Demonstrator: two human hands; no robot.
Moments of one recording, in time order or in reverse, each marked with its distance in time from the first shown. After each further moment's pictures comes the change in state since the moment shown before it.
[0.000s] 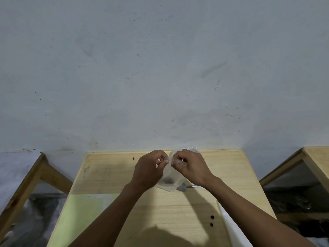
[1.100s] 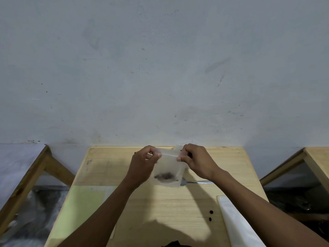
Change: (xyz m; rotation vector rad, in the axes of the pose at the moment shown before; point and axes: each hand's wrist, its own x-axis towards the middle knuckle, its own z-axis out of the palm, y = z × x) left_hand -0.015 -0.002 -0.017 -0.317 0.063 -0.253; right_hand -0.005 0.003 -0.020 0.122 -0.100 0.033
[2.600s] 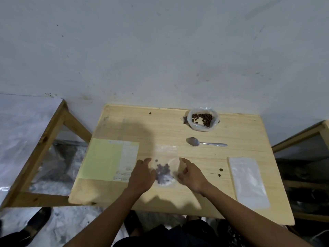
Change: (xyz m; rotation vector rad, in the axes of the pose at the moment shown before) left_hand -0.129 -0.128 0.001 0.397 -0.254 -0.455; right_hand -0.112 0.018 0.146 0.079 -0.285 0.391
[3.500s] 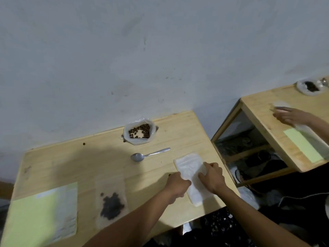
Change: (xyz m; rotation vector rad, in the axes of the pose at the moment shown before) left_hand -0.020 0.222 0.160 -0.288 -0.640 -0.061; right_hand -0.071 0.164 -0.132 -0.120 0.351 0.593
